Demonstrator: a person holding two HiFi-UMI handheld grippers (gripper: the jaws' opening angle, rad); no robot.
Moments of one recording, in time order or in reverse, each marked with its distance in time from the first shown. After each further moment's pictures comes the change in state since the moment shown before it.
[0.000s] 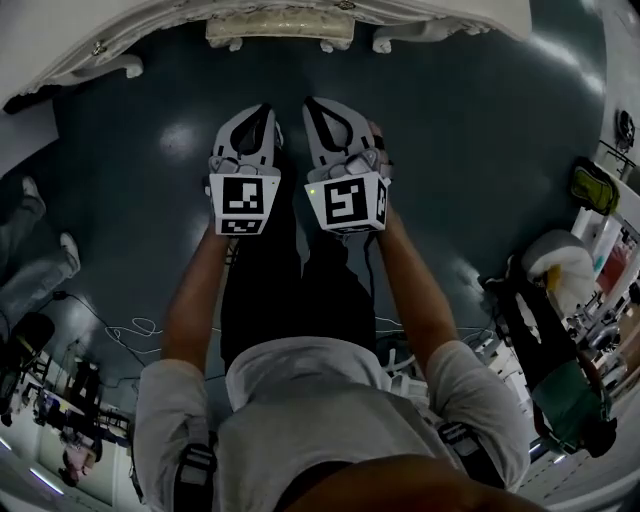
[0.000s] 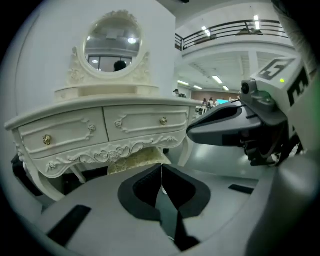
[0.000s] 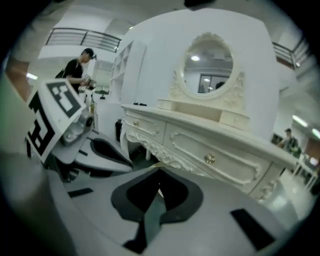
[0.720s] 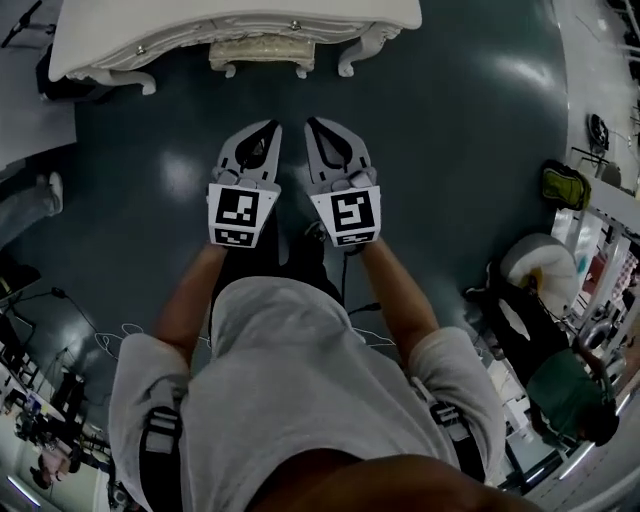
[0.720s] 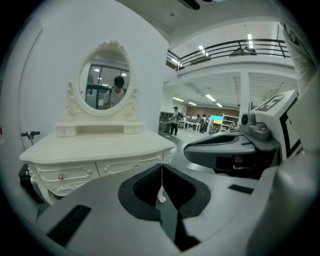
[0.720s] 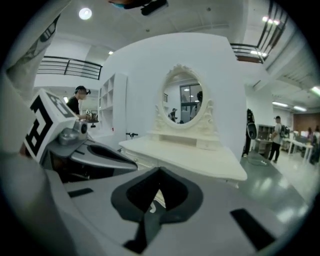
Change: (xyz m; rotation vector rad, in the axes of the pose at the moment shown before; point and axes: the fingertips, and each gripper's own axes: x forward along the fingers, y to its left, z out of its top) left arm -0.162 -0.101 0.166 -0.033 -0.162 -0.064; right arm -0.201 -0.023 0.120 0.216 -0.176 -0.066
